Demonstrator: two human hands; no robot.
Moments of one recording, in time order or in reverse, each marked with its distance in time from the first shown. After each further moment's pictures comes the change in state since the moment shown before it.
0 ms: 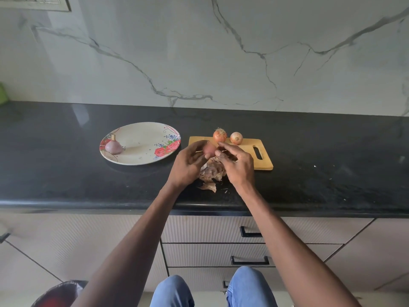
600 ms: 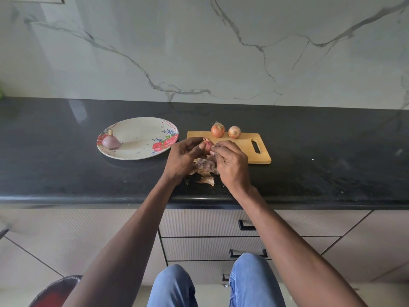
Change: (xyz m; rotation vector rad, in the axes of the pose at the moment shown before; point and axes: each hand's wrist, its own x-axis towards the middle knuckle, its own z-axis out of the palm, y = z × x) left_hand 0.000 0.004 -0.001 -0.193 0.014 -0.037; right_hand -0.015 -0.003 0.003 -0.275 0.018 -0.442
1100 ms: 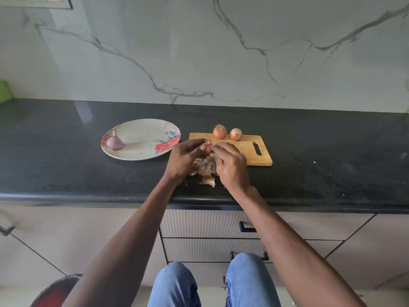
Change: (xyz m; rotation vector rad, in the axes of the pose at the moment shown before) left_hand 0.000 0.003 0.001 -0.047 0.025 -0.011; right_hand 0.004 -0.005 -0.001 -0.055 -0.061 -0.037
